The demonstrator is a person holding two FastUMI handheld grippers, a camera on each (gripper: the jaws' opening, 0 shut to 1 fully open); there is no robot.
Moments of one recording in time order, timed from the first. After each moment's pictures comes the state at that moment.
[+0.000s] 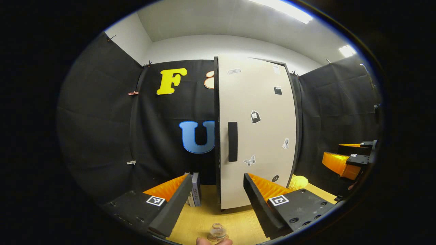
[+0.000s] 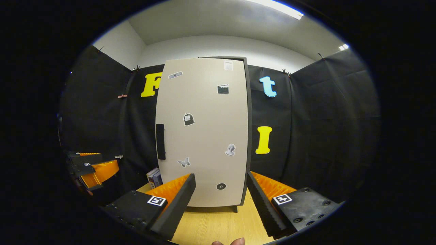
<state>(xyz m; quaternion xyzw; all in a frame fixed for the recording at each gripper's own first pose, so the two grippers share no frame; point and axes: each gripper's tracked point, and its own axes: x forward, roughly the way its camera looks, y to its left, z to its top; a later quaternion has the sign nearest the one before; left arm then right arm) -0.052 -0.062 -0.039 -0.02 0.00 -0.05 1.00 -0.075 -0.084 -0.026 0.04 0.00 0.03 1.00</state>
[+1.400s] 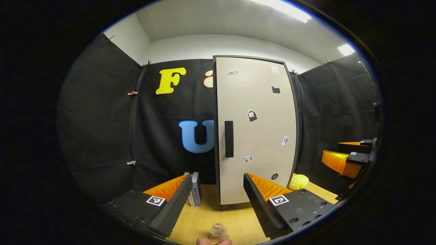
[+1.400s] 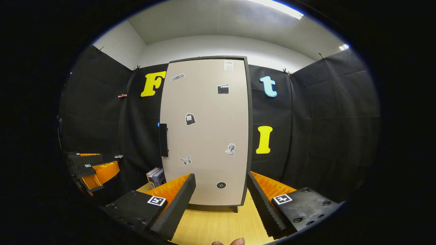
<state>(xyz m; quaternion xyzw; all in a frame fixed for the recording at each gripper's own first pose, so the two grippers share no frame) -0.050 -0.063 -0.047 -0.01 0.01 -0.06 1.00 -0.071 -0.058 -0.025 0.04 0.00 0.03 1.00</state>
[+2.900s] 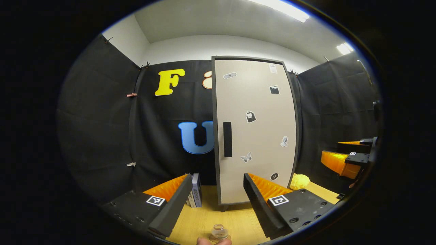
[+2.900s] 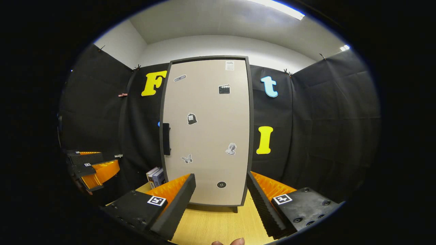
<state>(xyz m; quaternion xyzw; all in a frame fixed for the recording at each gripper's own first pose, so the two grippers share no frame) -0.048 -0.069 -0.037 -0.01 0.00 -0.05 1.00 -0.077 -0.058 -0.025 0.04 0.00 0.04 1.00</state>
